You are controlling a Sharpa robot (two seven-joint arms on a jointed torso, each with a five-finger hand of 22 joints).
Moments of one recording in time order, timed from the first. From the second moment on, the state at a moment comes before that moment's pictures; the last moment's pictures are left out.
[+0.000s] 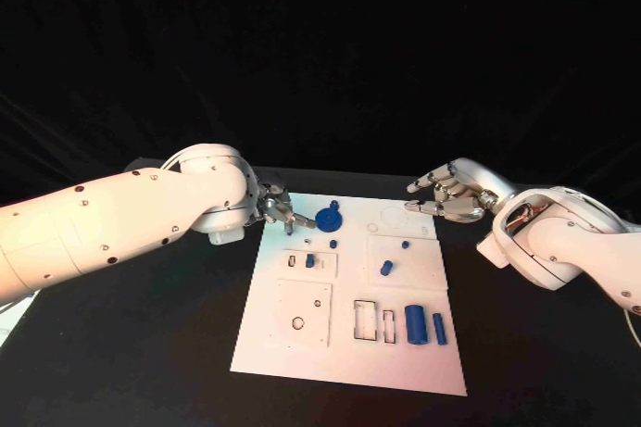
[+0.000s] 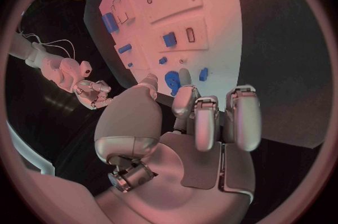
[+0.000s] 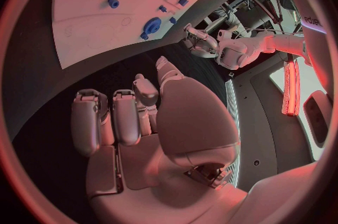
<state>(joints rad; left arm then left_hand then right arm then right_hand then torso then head) 1.38 -0.76 0.03 1.53 -1.12 0.21 -0.70 0.96 -0.05 0.06 0.29 0.06 0.86 0.05 0.63 0.80 1.36 -0.03 1.25 1.19 1.47 -0.09 1.57 1.31 0.04 1.47 0.01 1.46 1.31 1.25 -0.95 0.01 1.62 -1.15 -0.39 -0.09 1.36 -0.07 0.07 0.22 0.17 0.96 0.15 0.07 0.10 1.31 0.06 1.05 1.18 1.46 -0.01 1.36 1.28 0.05 1.40 0.10 1.46 1.30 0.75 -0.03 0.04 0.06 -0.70</state>
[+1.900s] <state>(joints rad) 1.38 -0.57 -0.02 1.19 -1.14 0.33 -0.70 1.07 0.00 0.02 0.28 0.06 0.88 0.04 0.62 0.76 1.36 -0.02 1.27 1.22 1.46 -0.09 1.57 1.31 0.04 1.47 0.02 1.46 1.31 1.25 -0.93 0.01 1.61 -1.14 -0.39 -0.09 1.36 -0.07 0.07 0.22 0.17 0.96 0.15 0.07 0.10 1.31 0.06 1.05 1.18 1.46 -0.01 1.36 1.28 0.05 1.40 0.10 1.46 1.30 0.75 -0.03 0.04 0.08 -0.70</state>
